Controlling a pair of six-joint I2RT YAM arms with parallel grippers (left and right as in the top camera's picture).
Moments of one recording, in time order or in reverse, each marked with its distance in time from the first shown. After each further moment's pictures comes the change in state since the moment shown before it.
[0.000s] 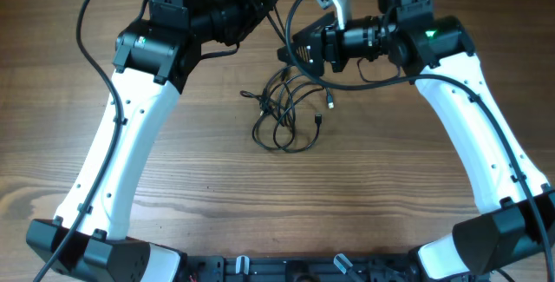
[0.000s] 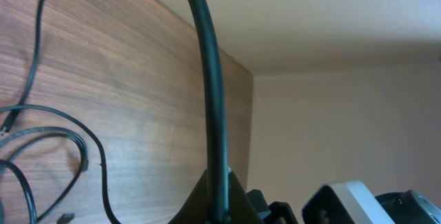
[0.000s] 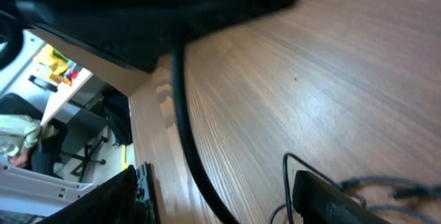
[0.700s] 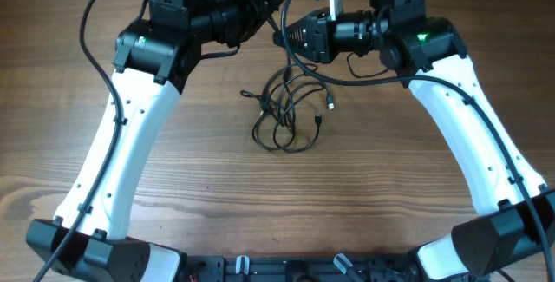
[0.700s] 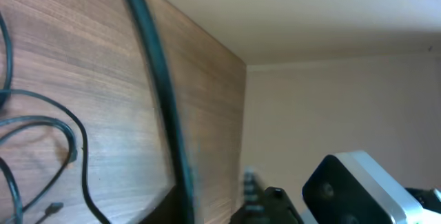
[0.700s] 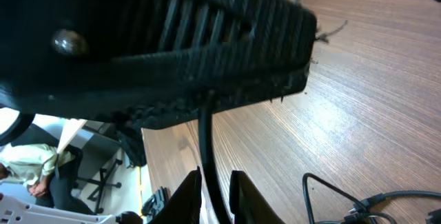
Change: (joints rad) left arm 0.000 0.000 0.000 0.000 0.056 -0.017; right arm 0.037 -0.002 0.000 0.132 0.030 0.225
